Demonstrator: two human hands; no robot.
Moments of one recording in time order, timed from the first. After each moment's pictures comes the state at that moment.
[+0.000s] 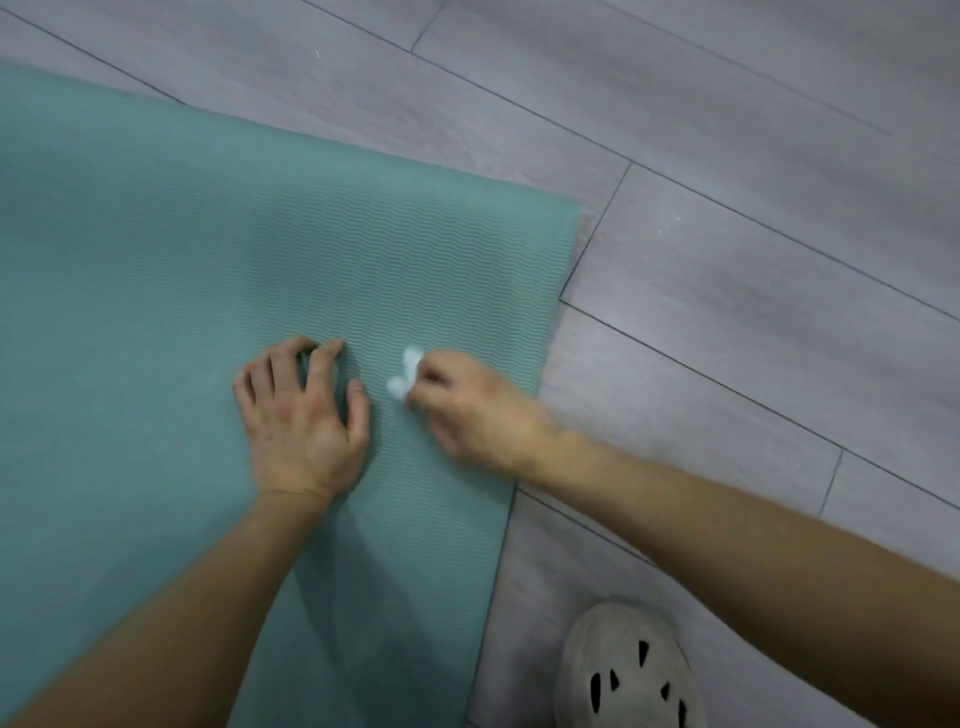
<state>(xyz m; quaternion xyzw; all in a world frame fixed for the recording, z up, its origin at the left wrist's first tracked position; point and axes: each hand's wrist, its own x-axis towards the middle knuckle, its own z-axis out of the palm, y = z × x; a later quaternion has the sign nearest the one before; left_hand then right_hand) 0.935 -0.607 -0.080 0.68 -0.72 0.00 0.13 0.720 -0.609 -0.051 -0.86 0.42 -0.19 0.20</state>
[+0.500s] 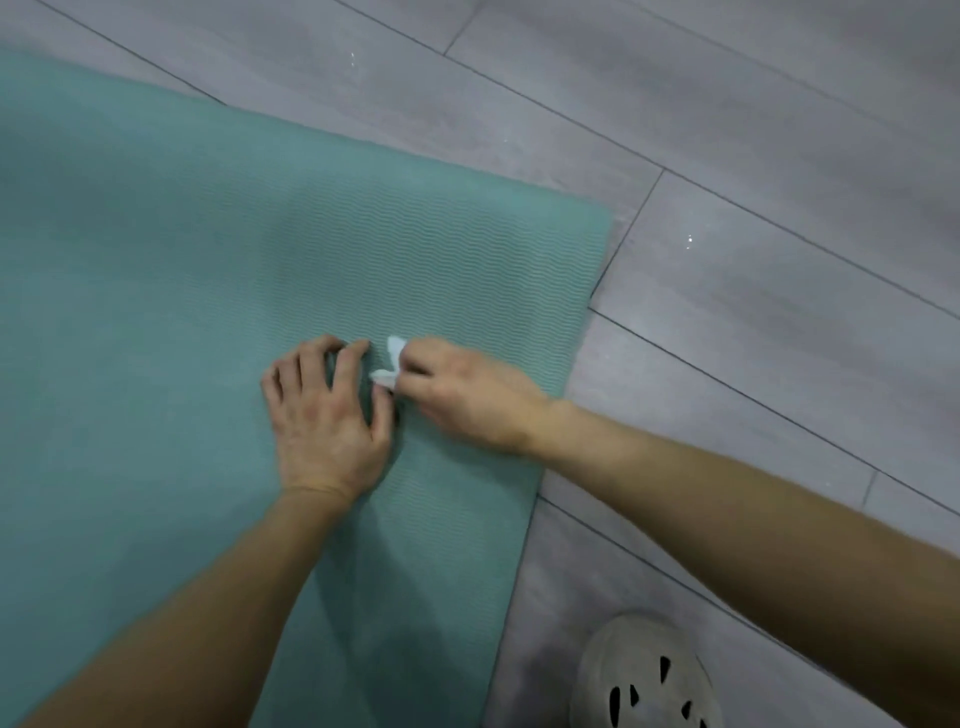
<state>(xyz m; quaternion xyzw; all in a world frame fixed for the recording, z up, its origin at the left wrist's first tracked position) 0.934 -0.608 -0.078 0.68 -0.72 0.00 0.13 0.739 -0.644 -0.042 -0.90 0.36 -0.16 0.18</state>
